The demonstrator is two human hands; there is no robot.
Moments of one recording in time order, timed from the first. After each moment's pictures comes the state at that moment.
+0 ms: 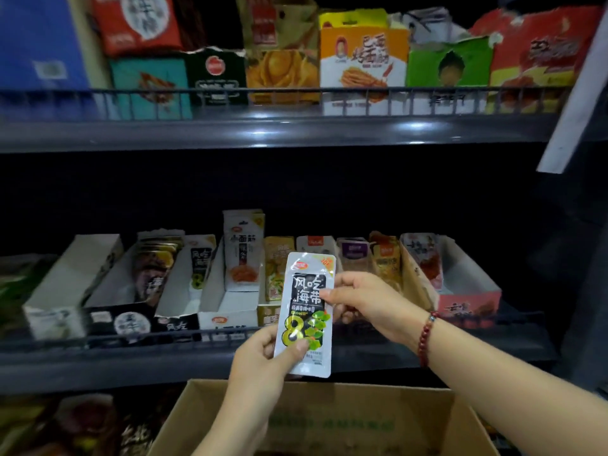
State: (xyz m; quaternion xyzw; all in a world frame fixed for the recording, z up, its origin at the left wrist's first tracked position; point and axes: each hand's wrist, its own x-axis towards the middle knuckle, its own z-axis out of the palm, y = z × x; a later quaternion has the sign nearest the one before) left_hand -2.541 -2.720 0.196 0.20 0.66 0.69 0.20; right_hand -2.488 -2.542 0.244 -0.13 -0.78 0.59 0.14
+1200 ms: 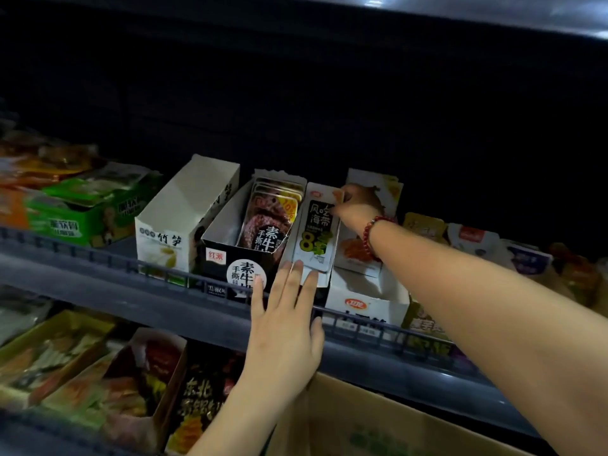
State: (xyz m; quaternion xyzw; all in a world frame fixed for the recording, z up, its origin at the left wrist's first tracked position) left_hand -2.727 -2.790 0.107 0.33 0.88 0.21 -0.27; right_hand -2.817 -2.607 0.239 -0.21 -0.91 0.26 0.24
